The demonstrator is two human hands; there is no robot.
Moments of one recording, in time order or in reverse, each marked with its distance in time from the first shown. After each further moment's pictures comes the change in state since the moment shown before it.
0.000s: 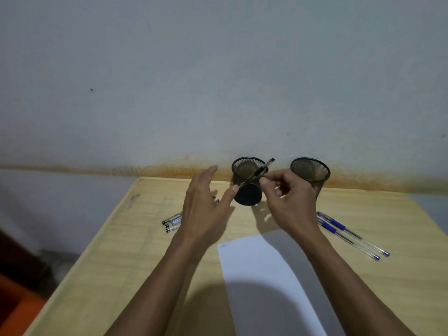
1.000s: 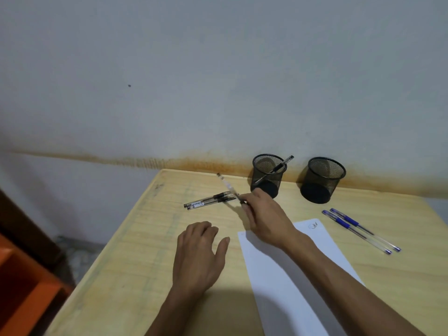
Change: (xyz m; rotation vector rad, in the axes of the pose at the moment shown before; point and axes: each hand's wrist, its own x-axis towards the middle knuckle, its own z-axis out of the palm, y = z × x) left_hand -0.107 -0.077 -0.030 0.506 -0.051 0.068; right_hand -0.042 0.001 0.055 -0.487 -0.567 -0.324
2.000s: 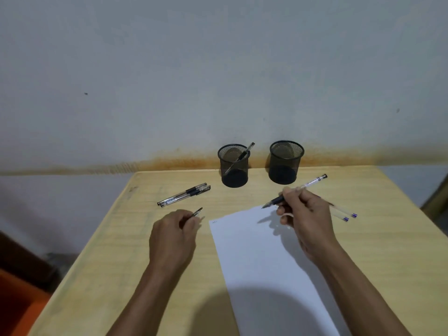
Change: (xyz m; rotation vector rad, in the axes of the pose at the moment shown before) left_hand 0.011 0.044 -0.044 -0.341 0.024 -0.189; right_hand -0.104 0.035 -0.072 1.071 0.510 0.605
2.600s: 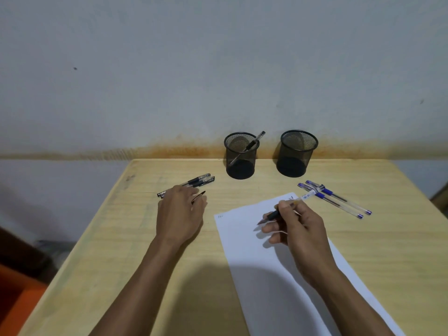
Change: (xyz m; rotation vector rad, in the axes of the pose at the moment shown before) left_hand 0.050 -0.024 0.022 0.126 -0.097 0.100; right_hand -0.035 0.012 0.031 -0.055 -0.041 0.129
